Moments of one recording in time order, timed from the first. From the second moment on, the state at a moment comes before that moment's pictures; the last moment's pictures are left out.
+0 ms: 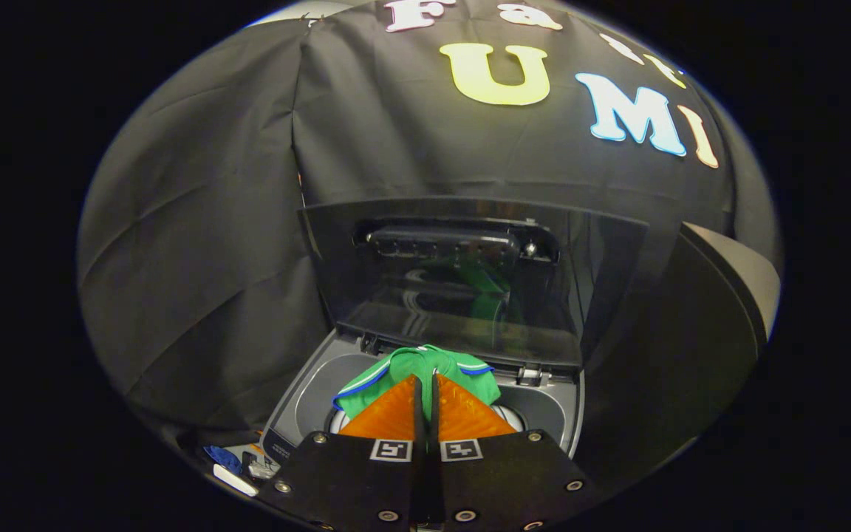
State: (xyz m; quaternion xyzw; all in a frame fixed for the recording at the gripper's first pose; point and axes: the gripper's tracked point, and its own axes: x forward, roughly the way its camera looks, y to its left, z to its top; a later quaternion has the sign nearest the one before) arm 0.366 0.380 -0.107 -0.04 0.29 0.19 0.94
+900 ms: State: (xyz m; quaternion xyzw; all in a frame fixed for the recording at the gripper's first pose) arm 0.355 0.364 -0.160 -0.06 0.32 0.17 0.93
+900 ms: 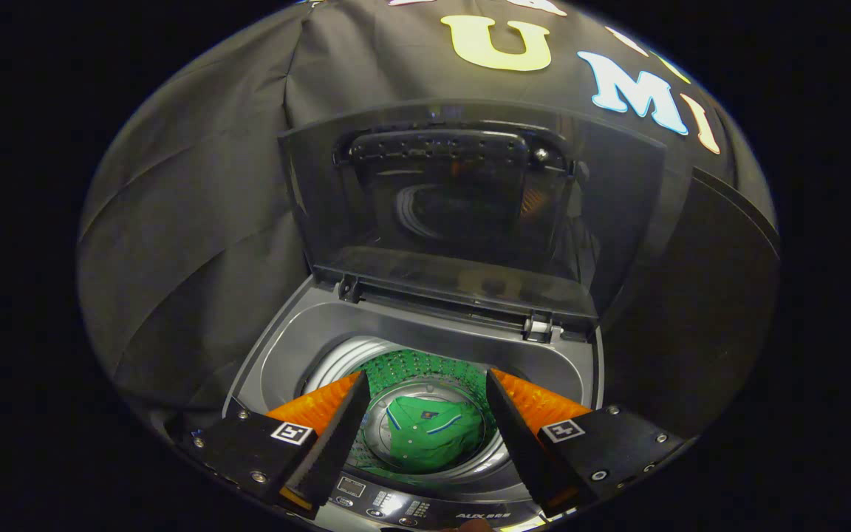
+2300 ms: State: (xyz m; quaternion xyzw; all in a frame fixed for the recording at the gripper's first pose) arm 0.452 0.402 0.032 -0.01 0.12 0.11 0.99
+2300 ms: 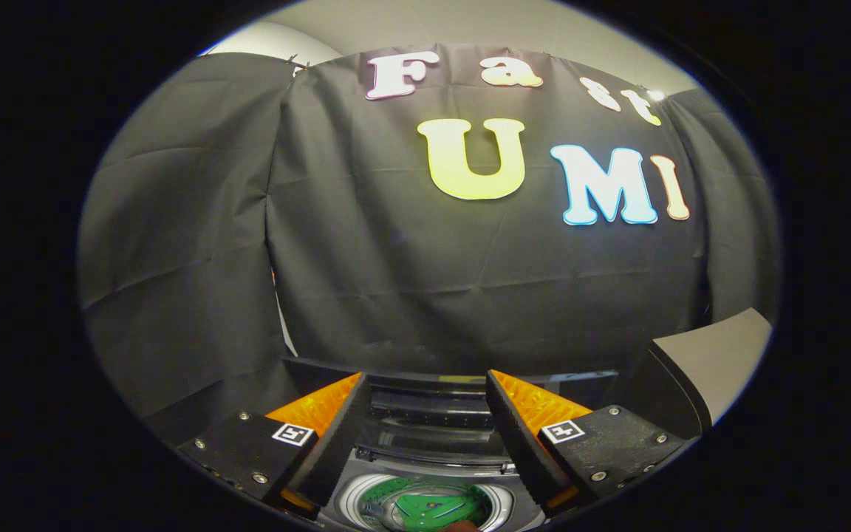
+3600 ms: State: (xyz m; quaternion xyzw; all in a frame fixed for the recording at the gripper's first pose) arm 0.530 0.409 -0.020 -0.01 0.34 0.03 0.94
